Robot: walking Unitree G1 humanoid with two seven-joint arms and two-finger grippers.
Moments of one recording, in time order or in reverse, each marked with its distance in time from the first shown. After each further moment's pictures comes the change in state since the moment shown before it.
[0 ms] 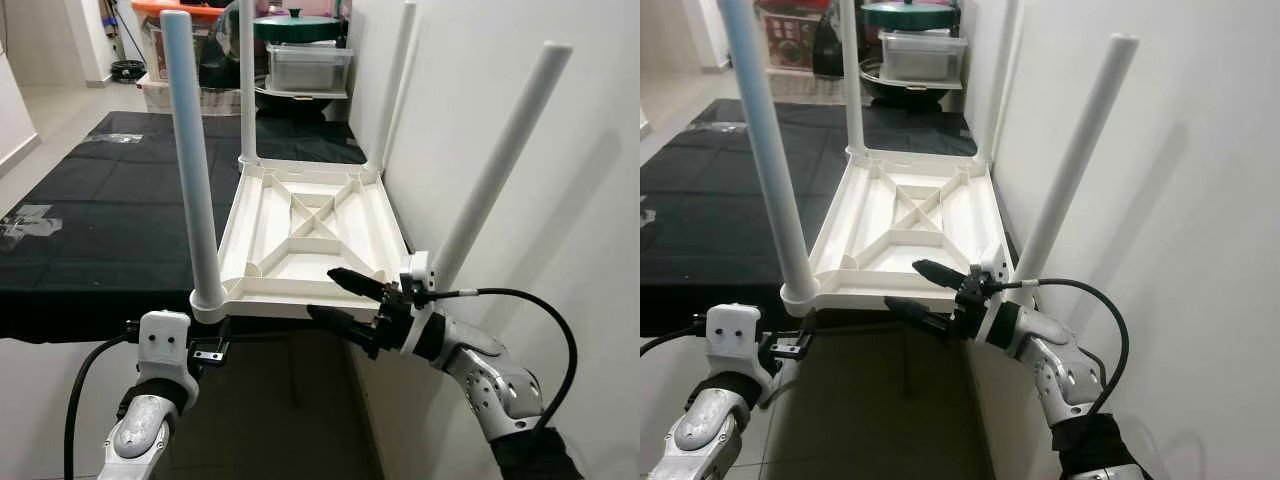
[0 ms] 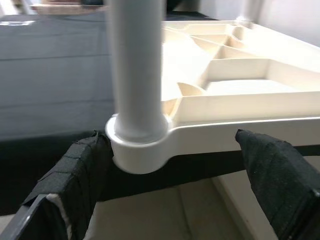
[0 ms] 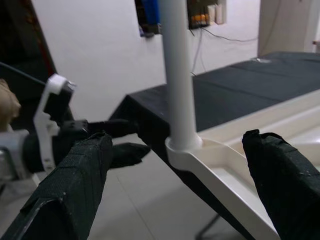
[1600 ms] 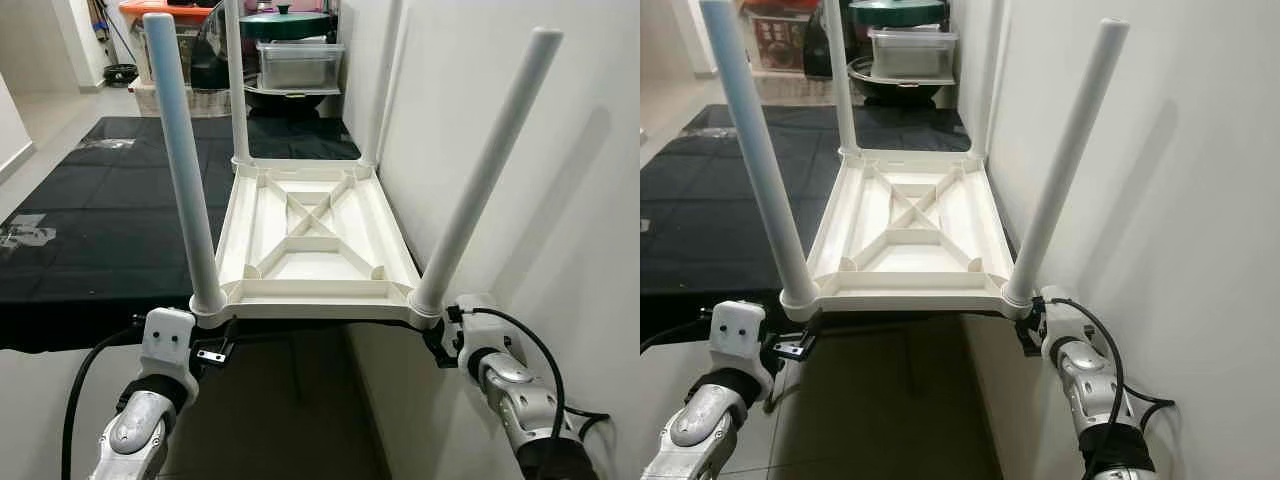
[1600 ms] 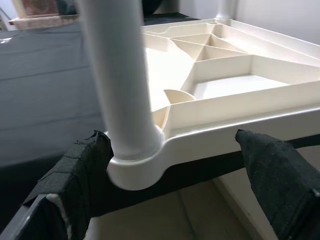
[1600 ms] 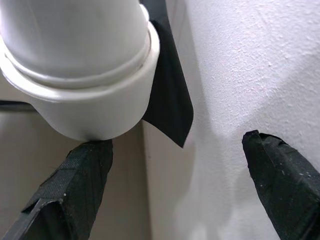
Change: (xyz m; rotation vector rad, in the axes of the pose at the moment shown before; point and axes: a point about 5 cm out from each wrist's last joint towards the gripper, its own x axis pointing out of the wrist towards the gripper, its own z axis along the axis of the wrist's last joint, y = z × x) left arm 0.003 0.004 0.004 0.047 -0.019 -0.061; right arm -0.083 -0.064 -0.064 0.052 0.458 -1.149
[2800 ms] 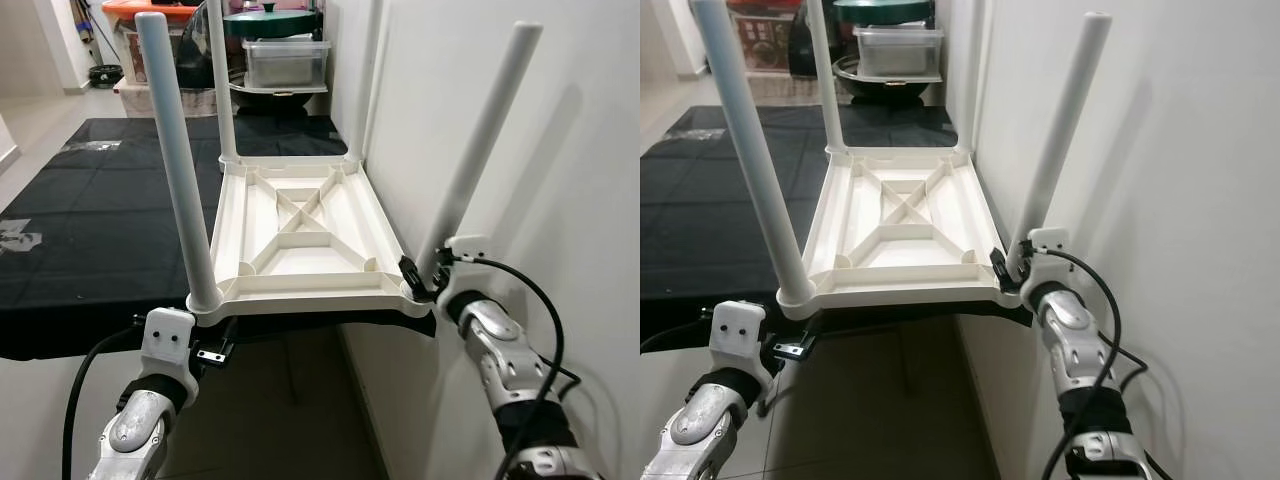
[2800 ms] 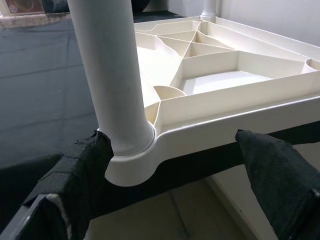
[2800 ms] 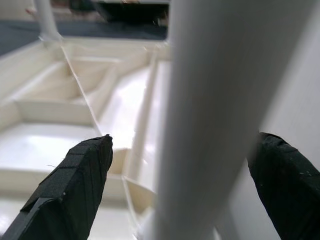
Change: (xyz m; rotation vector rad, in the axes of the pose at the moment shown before) left arm 0.002 0.000 -0.001 -0.006 0.003 -0.012; right arm 0.003 0.030 0.085 0.021 -0.413 0.124
